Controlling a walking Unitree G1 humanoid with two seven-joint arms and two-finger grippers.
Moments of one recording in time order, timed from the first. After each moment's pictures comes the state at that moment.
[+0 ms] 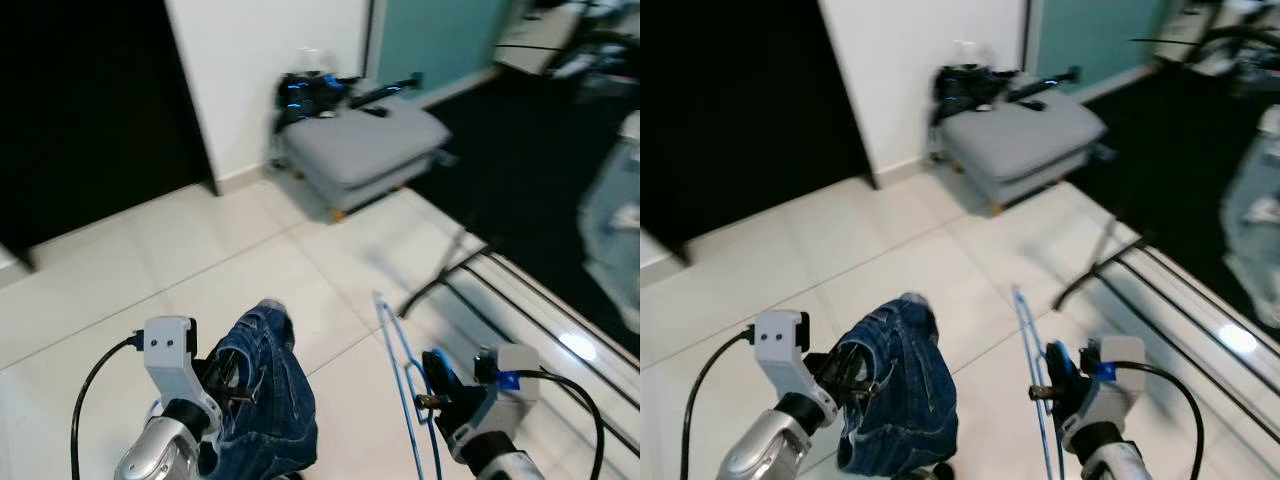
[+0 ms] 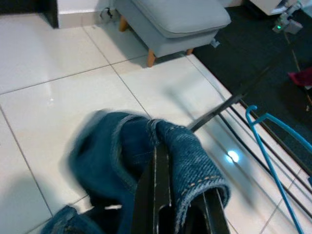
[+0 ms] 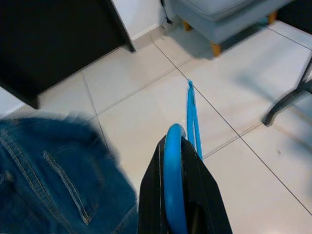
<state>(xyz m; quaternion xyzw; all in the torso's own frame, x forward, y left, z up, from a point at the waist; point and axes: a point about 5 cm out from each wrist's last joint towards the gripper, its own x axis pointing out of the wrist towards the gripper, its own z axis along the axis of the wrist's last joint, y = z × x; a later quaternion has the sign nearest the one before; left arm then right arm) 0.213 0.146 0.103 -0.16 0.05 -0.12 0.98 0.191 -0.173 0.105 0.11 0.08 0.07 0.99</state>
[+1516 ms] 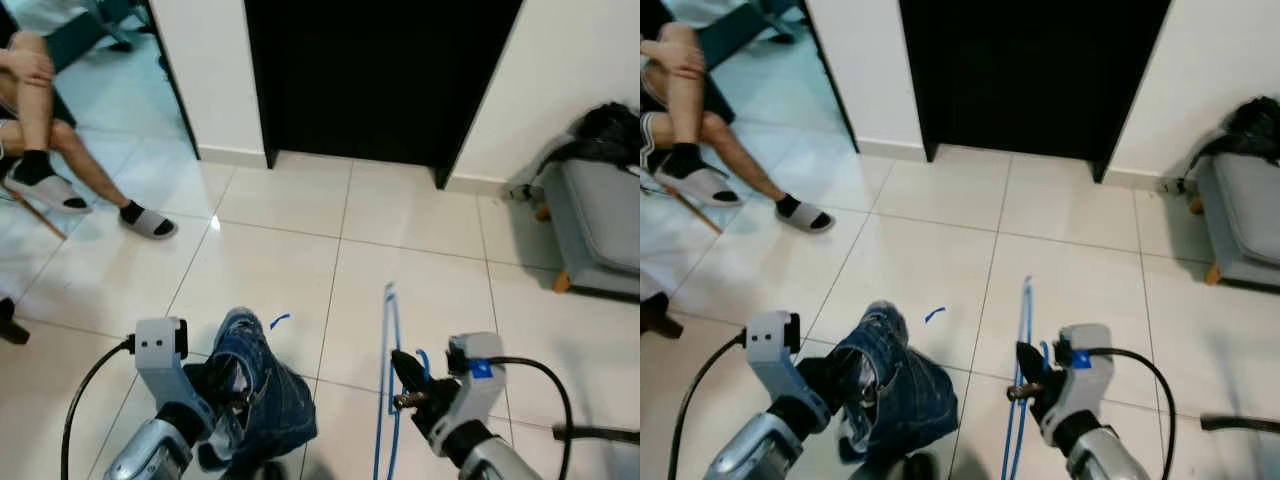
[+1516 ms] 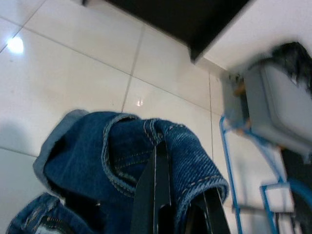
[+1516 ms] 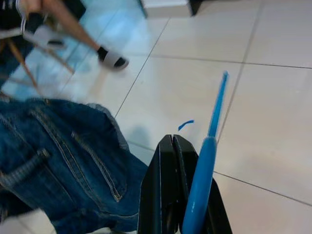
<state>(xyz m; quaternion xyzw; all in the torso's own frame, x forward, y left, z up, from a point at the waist) 0.224 0.148 0.119 -0.21 0.05 -0.14 0.97 0.202 -0.155 0.105 0.11 0.10 0.14 0.98</state>
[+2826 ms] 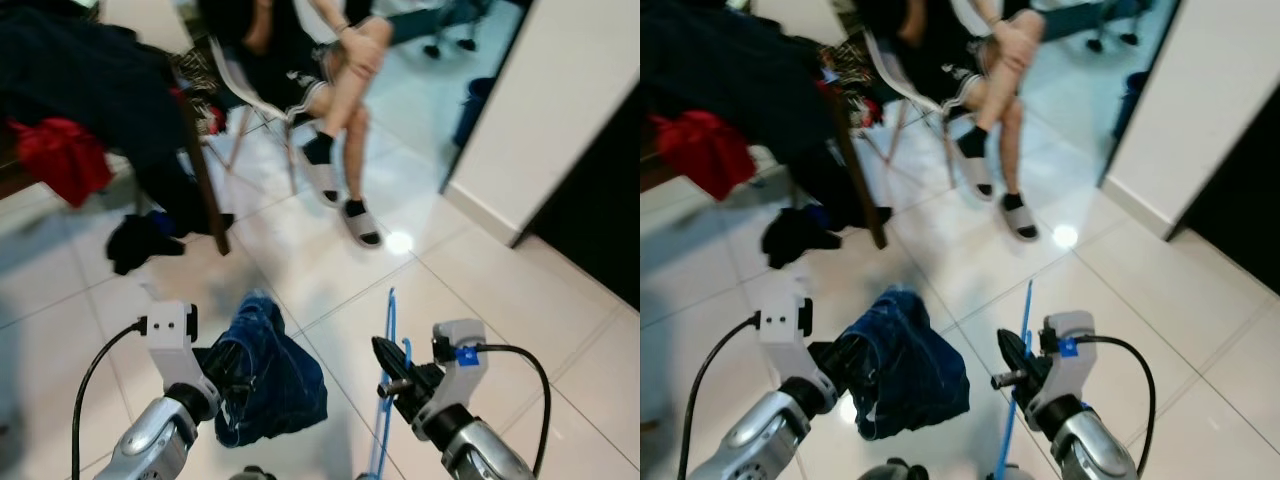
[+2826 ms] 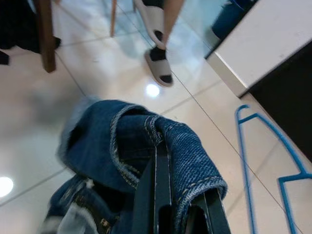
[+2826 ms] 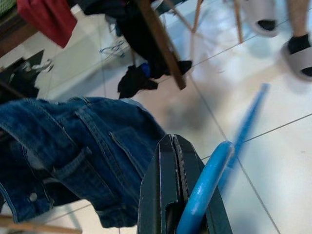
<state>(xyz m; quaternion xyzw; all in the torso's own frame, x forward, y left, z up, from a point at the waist) 0.237 0.147 0.111 -0.17 0.07 -0.13 0.97 0.212 -0.143 0.106 0.13 0.08 0.18 0.97</state>
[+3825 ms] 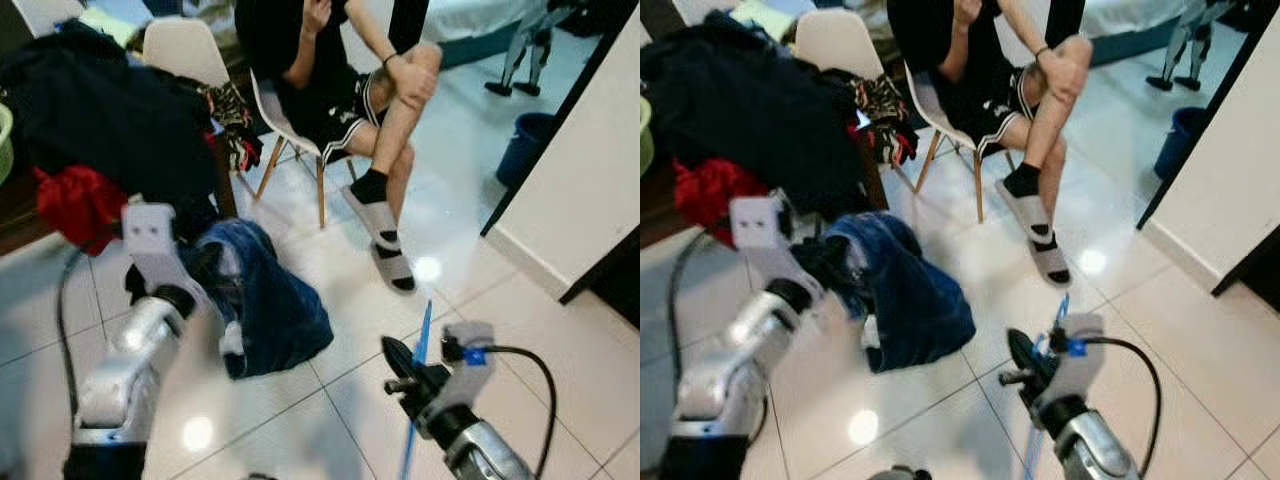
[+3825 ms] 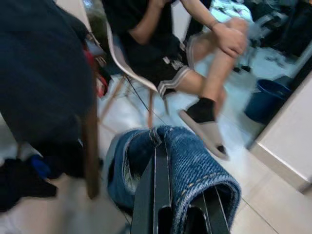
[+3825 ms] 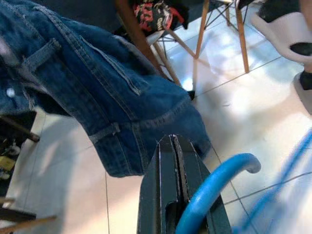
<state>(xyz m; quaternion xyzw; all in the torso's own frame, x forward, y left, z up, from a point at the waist) 0.310 0.185 0.203 -0.09 -0.09 -0.08 0.99 0.217 -0.140 0.108 0.14 0.07 0.18 0.97</state>
